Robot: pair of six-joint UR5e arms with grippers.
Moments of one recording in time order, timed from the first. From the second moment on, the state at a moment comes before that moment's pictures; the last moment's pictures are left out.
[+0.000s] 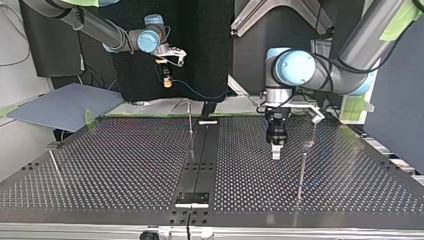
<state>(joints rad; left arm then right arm) -0.21 -1.73 -1.87 -2.48 -1.78 -1.35 2.05 -0.67 1.86 -0.88 1.60 1.53</state>
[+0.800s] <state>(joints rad) -0.20 -1.73 -1.87 -2.46 -1.82 -1.14 2.05 -0.66 1.86 -0.88 1.60 1.54</state>
